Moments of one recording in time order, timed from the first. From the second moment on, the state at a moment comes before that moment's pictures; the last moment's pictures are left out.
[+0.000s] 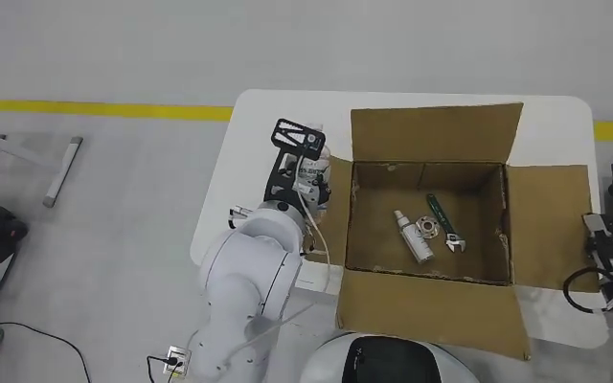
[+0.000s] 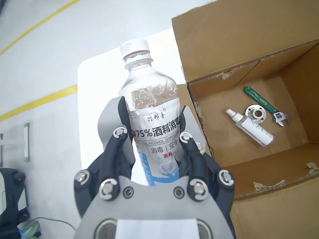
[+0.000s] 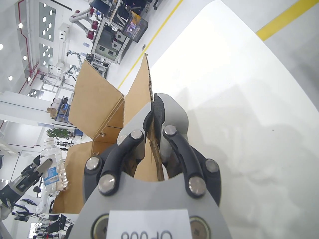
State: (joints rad) left arm 0.94 -1.60 -1.16 -2.12 1.63 -0.13 -1.26; right arm -1.95 -1.33 2.00 -2.19 -0.20 0.00 0.09
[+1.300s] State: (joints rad) left arm 1.18 -1.55 -1.31 -1.97 1.77 -0.22 -1.19; right arm -1.92 -1.32 2.03 -2.35 -0.59 -0.24 0.13
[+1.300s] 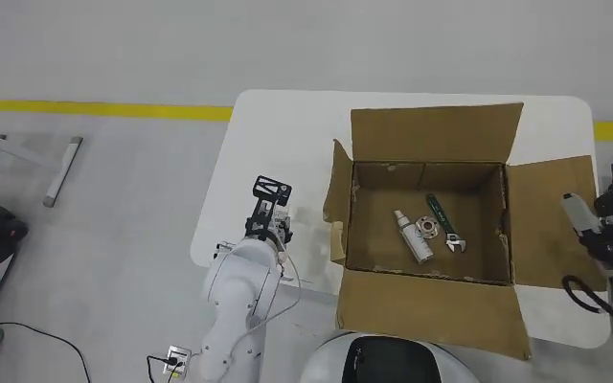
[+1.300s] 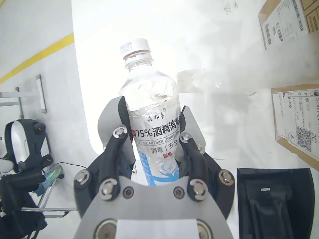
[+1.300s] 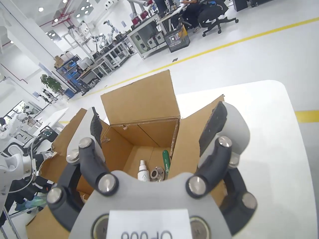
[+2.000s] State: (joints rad) left arm 1.18 -1.55 -1.27 -1.80 1.75 -0.17 -1.13; right arm -1.94 -1.32 2.00 -2.35 -0.66 -0.25 0.21
